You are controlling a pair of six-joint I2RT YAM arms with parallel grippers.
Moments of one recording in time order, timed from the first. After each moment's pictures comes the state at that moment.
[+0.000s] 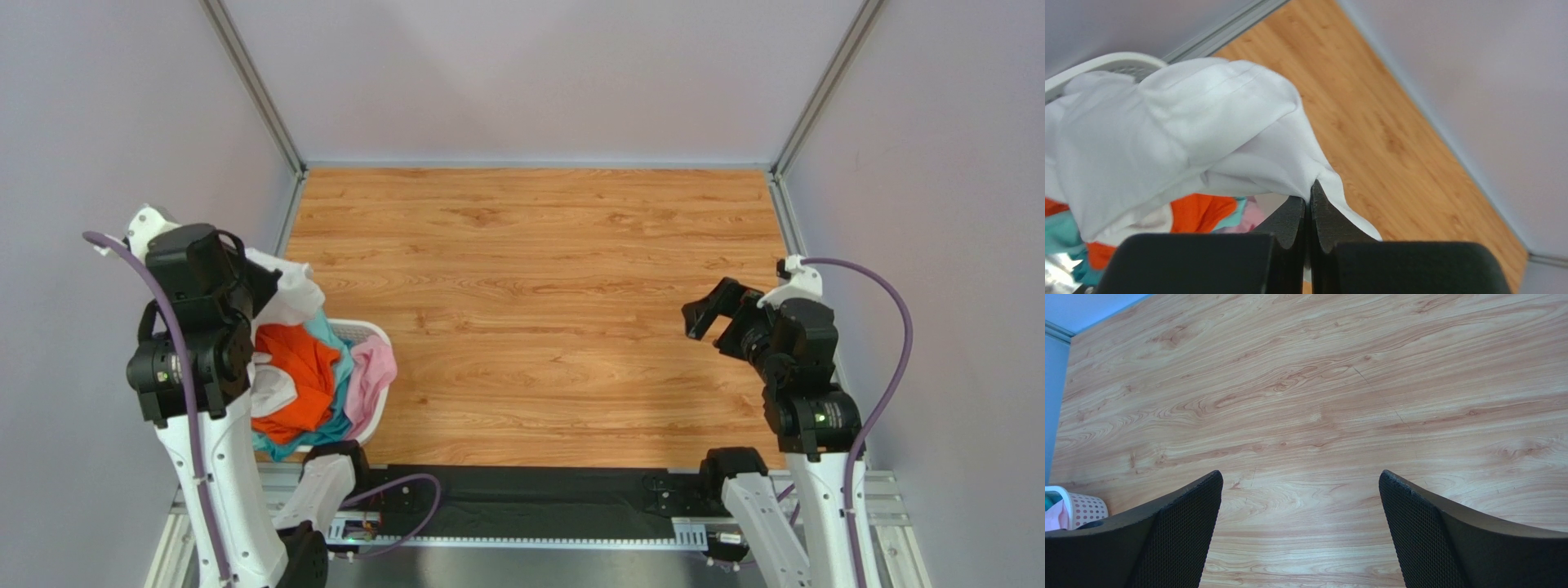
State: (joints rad) left arm 0.18 0.90 1.58 -1.19 -0.29 -0.68; right arm 0.05 0.55 0.84 -0.72 -0.07 0.42
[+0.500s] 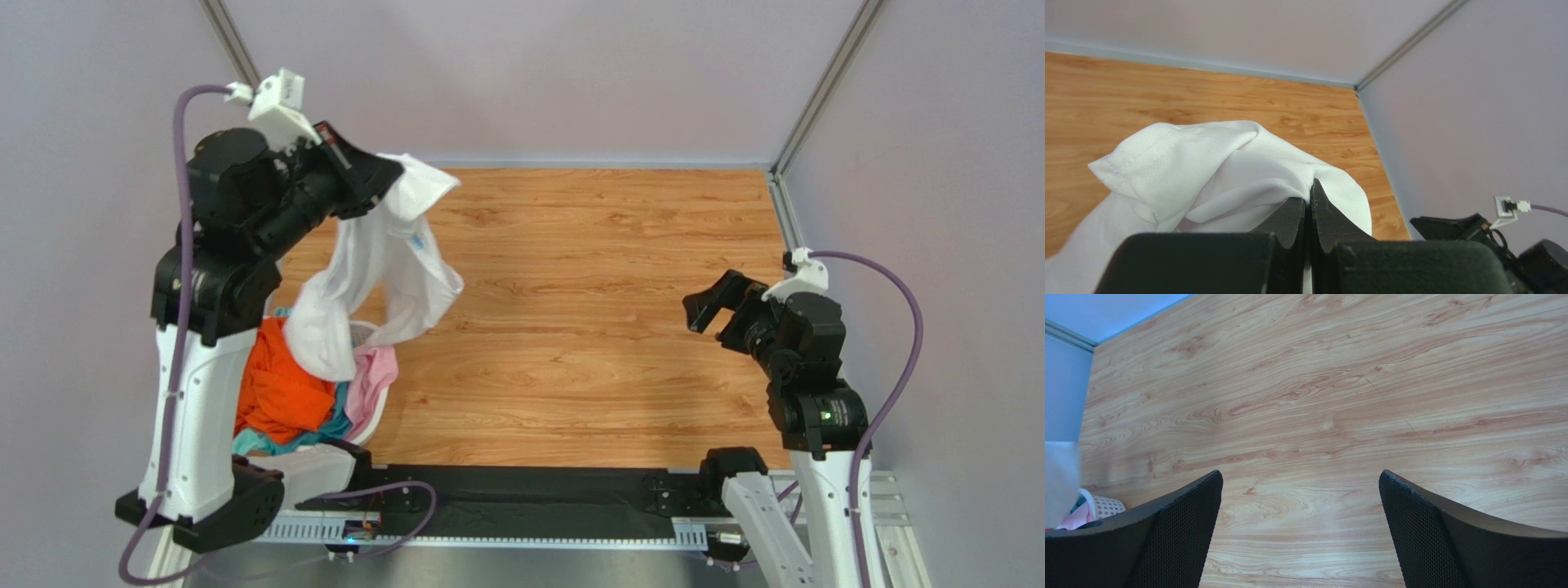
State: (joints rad) left arm -0.30 1.16 1.90 -0.89 0.10 -0.57; right arm 0.05 0.58 0.89 -0.72 -0.09 0.44
